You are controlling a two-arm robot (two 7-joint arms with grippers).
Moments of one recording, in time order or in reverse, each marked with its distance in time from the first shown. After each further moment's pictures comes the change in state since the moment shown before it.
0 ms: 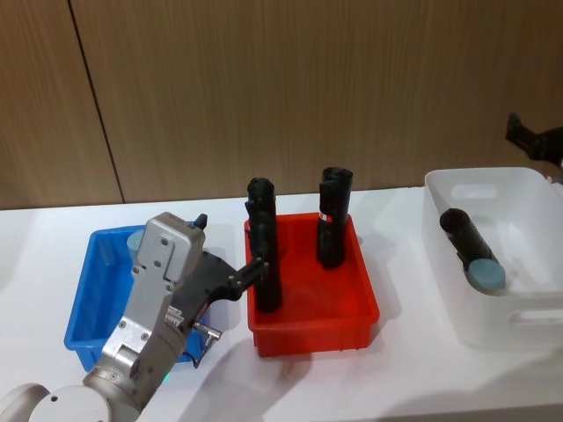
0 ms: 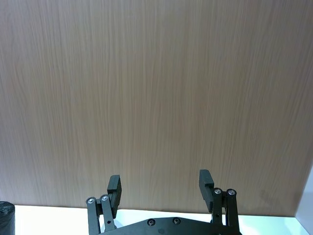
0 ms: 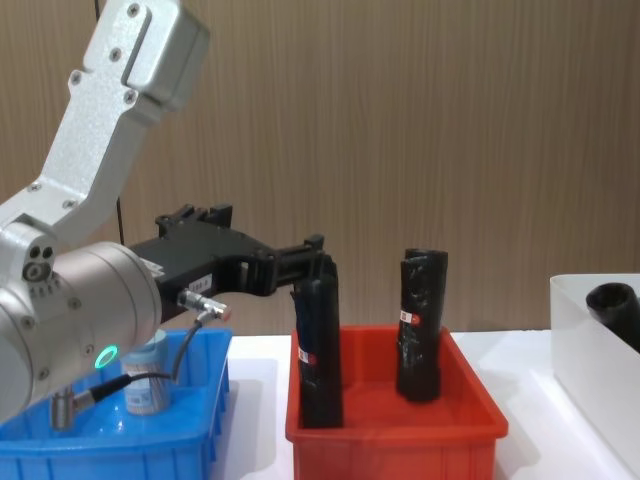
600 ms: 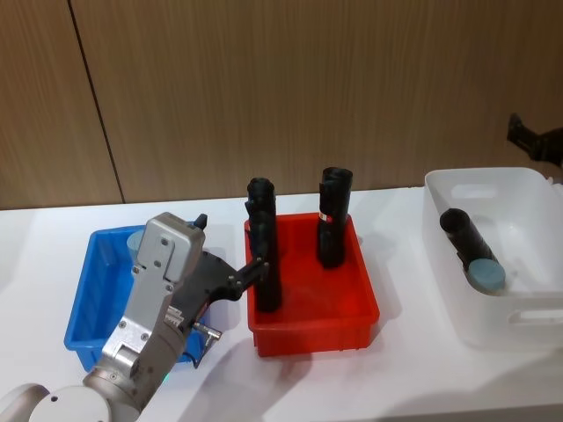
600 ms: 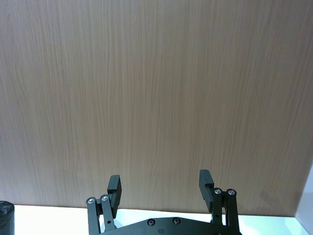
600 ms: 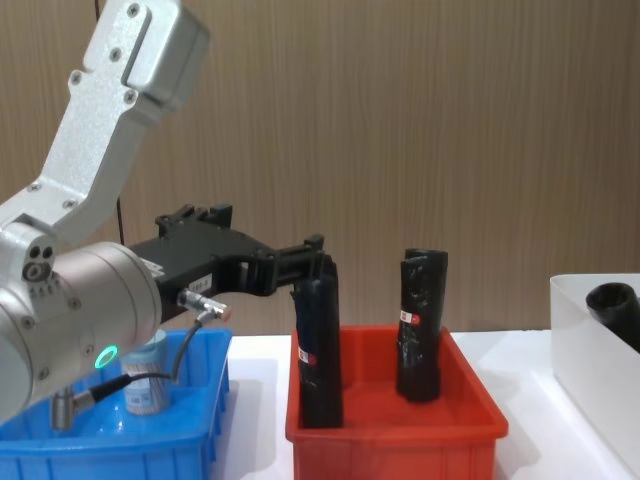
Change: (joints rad) left arm 0.000 0.000 0.000 0.000 0.000 0.000 0.000; right arm -0.002 0.002 0.003 0.002 0.001 -0.005 0.004
